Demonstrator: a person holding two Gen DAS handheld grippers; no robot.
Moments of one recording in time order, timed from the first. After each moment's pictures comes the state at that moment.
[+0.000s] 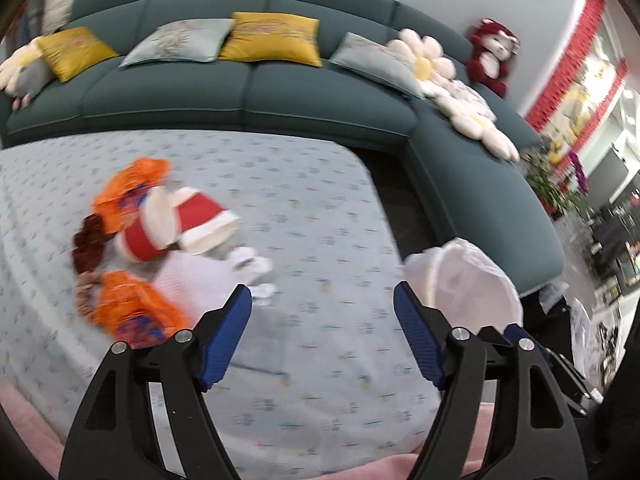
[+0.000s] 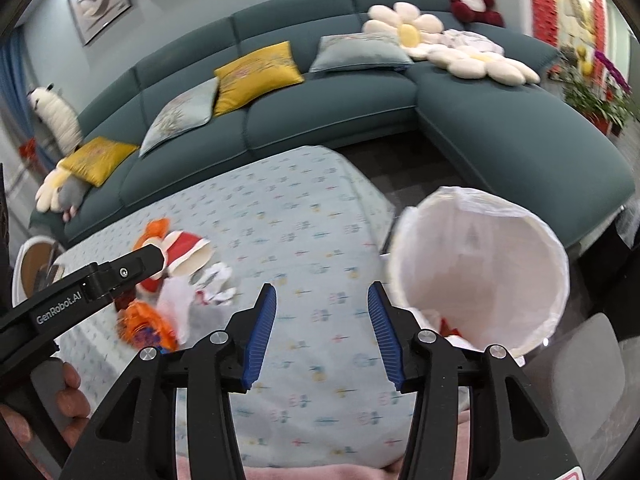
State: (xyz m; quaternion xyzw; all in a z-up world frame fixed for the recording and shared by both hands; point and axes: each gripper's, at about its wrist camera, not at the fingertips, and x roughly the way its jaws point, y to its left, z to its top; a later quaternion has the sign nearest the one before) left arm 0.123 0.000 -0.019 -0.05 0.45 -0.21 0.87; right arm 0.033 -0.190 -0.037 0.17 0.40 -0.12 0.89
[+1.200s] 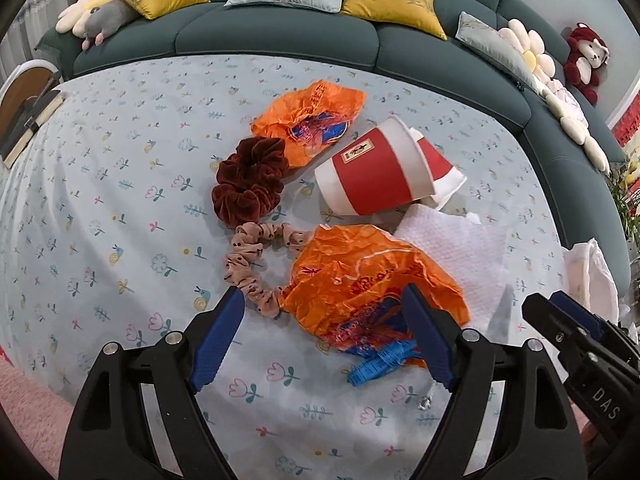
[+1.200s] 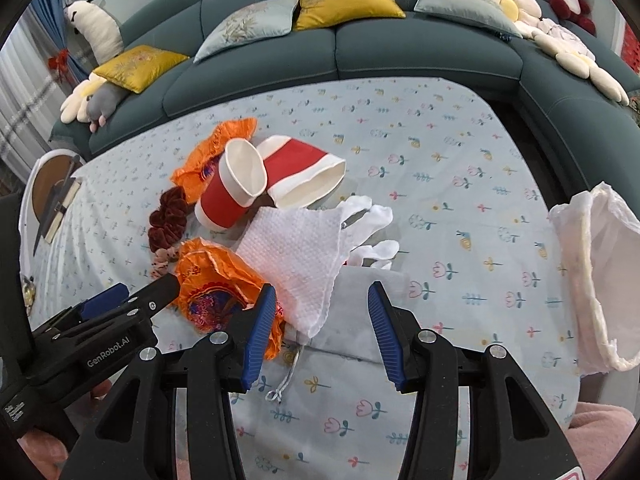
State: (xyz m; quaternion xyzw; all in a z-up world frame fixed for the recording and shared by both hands) left arm 0.179 0.165 -0.119 -0.04 0.52 -0.08 0.85; right arm 0.143 -0.029 -0.106 0.11 0.50 -0.02 0.86
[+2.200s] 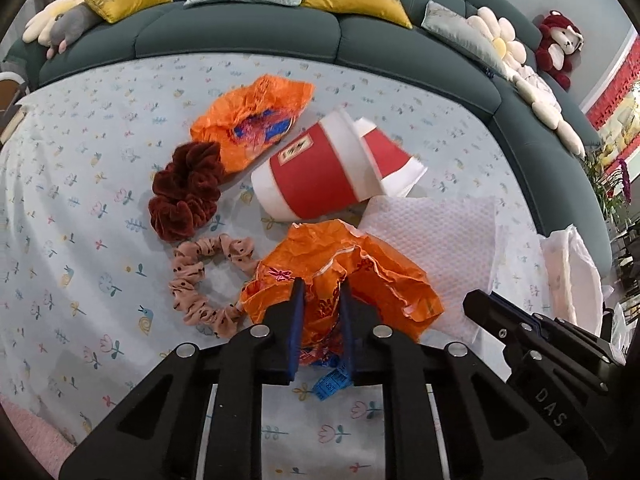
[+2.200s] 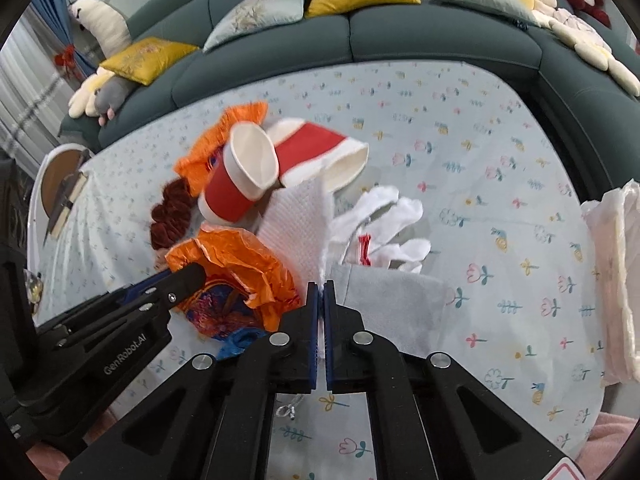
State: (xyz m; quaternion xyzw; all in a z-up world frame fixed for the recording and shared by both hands) left arm 0.189 0.133 -0.120 -0.04 0.51 -0.14 0.85; right arm 0.158 -0.025 -0.119 0.13 0.50 0.01 0.86
